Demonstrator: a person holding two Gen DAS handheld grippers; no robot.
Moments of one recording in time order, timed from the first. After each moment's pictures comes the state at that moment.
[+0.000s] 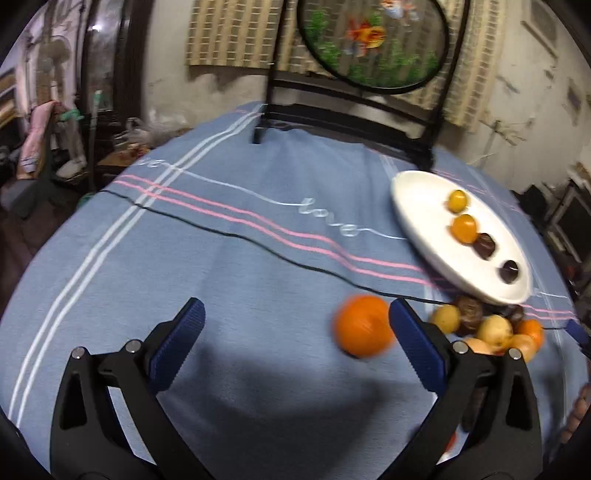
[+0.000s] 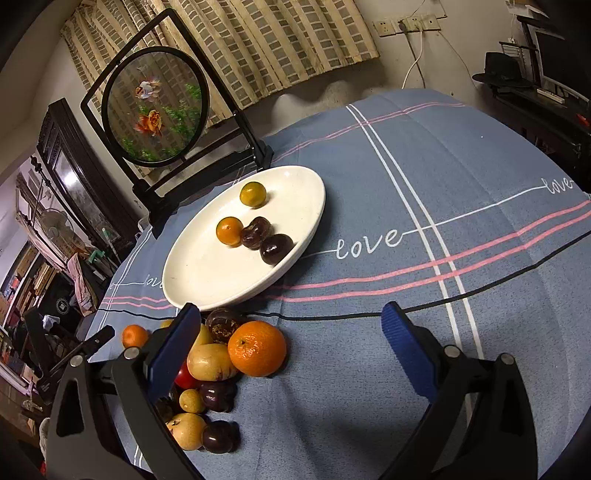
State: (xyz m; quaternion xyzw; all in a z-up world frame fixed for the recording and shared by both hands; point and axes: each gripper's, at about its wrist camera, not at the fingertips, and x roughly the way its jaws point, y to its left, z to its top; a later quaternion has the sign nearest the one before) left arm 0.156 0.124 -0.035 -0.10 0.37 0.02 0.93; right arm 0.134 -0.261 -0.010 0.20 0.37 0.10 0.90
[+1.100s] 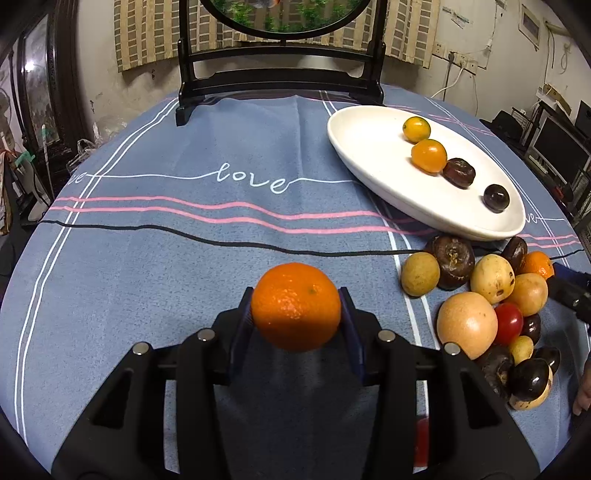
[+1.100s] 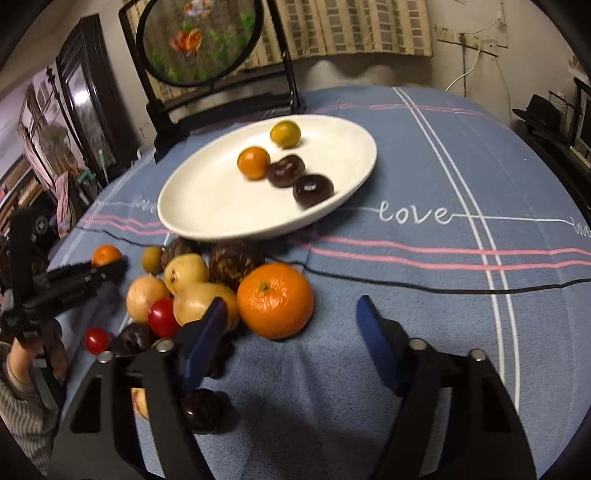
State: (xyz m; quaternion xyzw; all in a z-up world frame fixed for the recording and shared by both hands) left arm 0.177 0.078 -0.061 0.00 0.42 -0.05 0.91; right arm 0.137 -0.206 -0.037 0.05 0.42 0.13 0.90
